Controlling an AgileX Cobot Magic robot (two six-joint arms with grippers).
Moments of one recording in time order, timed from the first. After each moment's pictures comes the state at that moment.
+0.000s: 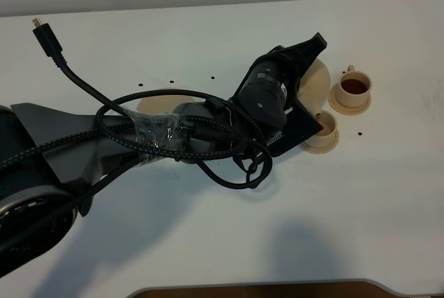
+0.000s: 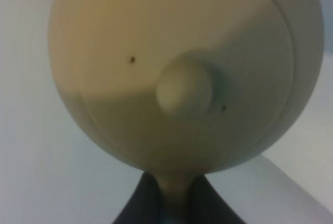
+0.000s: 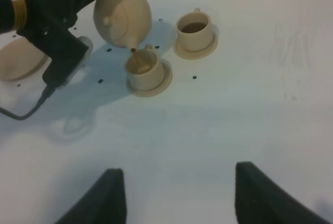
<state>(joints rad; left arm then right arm) -0.90 2.16 -1.39 1.73 0.43 0.28 -0.06 -0.01 -0.49 0.25 1.07 -0.04</state>
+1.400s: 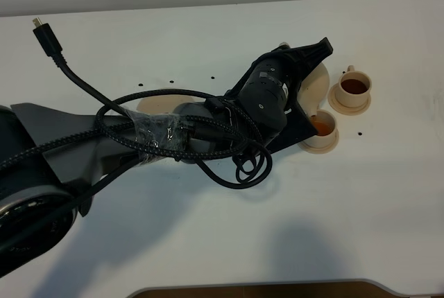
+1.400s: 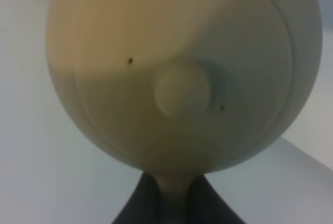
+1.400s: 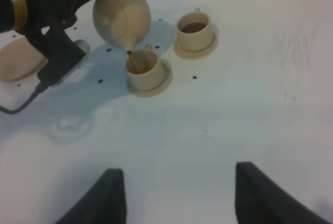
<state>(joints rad) -0.90 2.16 -1.39 1.77 0.43 0.37 -0.06 -0.01 -0.49 0.25 1.07 -0.04</state>
